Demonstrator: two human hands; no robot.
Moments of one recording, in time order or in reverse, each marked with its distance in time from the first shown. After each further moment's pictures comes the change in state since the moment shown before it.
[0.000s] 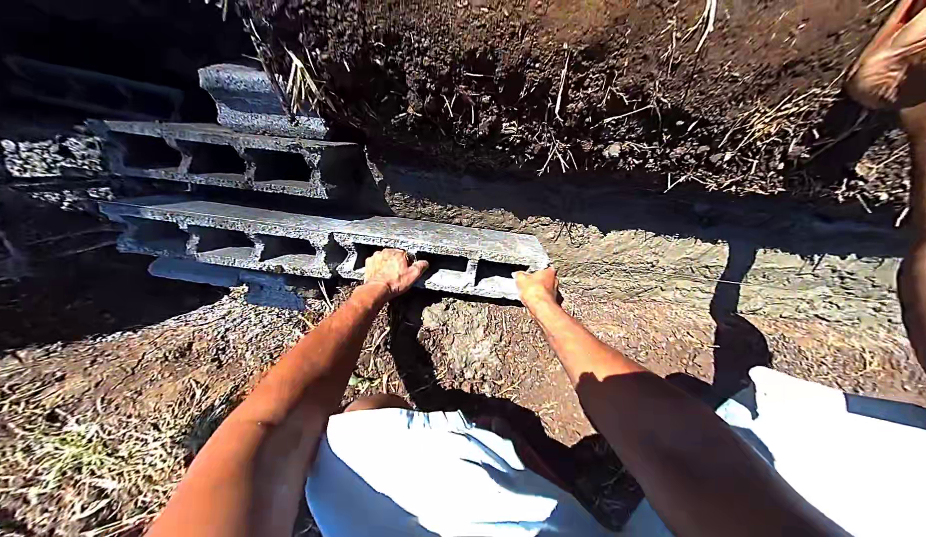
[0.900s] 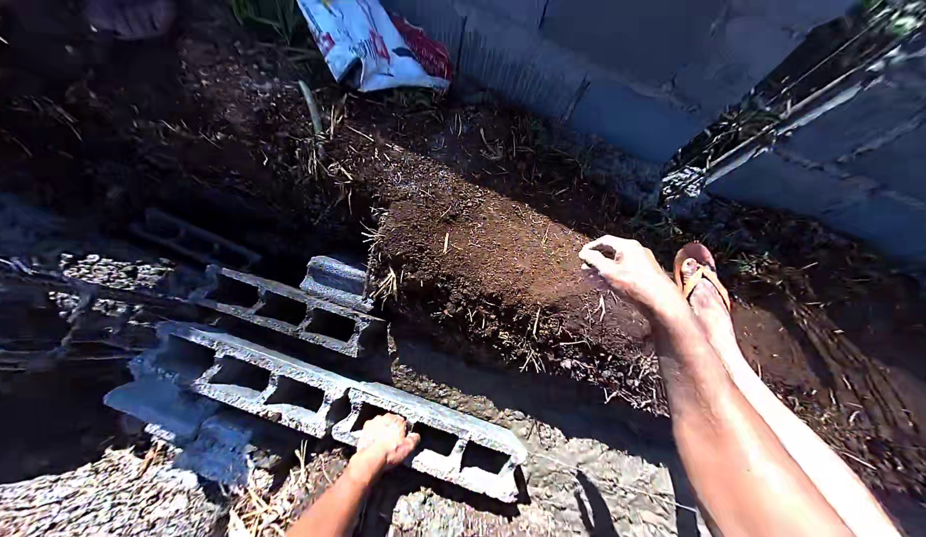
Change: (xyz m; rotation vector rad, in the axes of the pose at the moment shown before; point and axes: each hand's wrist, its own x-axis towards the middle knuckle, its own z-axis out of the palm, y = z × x) left_hand -0.007 -0.003 0.005 -0.056 0.034 0.073; right_hand -0.156 -0.227 -0.270 -0.361 0.402 -1.101
